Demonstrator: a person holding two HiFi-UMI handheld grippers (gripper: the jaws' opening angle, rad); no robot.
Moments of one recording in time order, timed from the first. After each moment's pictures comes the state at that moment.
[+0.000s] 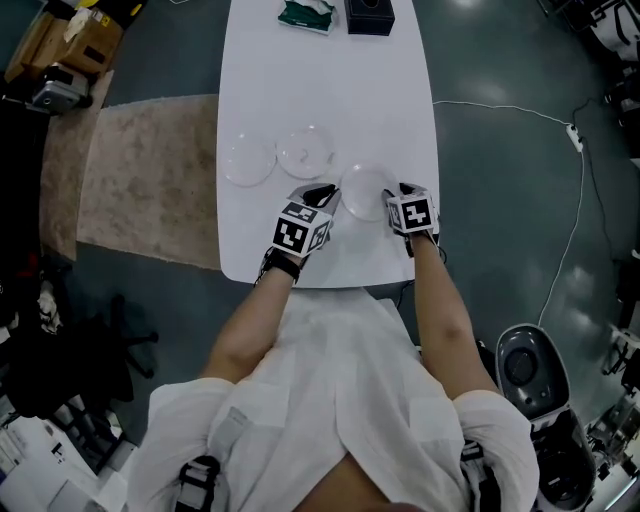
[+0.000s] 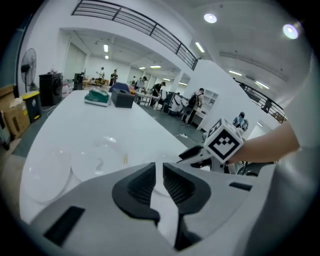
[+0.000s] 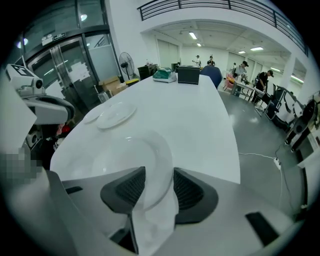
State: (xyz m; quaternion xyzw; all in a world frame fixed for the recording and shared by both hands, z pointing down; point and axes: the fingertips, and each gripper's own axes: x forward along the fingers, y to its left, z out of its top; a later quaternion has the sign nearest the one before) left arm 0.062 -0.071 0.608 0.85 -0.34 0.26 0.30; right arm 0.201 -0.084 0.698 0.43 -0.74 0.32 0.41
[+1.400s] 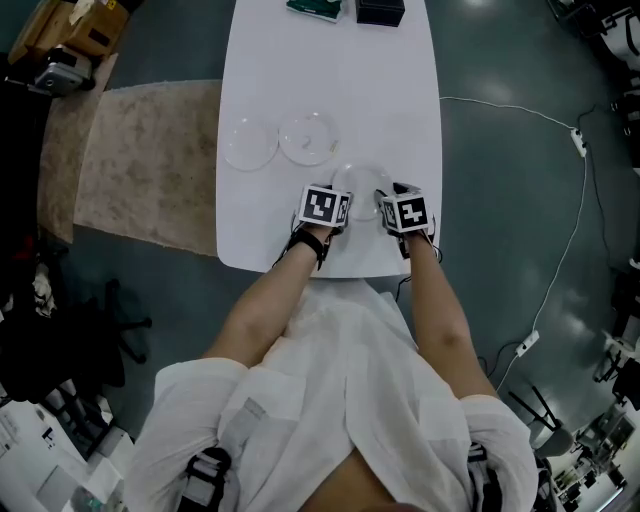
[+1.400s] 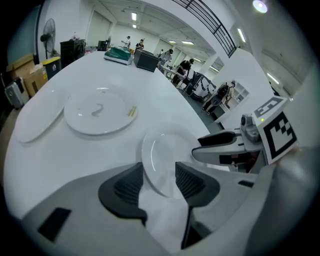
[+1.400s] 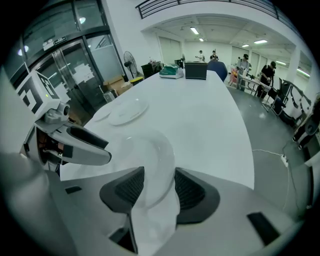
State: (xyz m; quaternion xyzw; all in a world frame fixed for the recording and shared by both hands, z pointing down) left arm 0.075 -0.046 0.697 0.73 -0.38 0.34 0.45; right arm 0.175 -0.060 0.698 0.40 -0.75 0.35 0.40
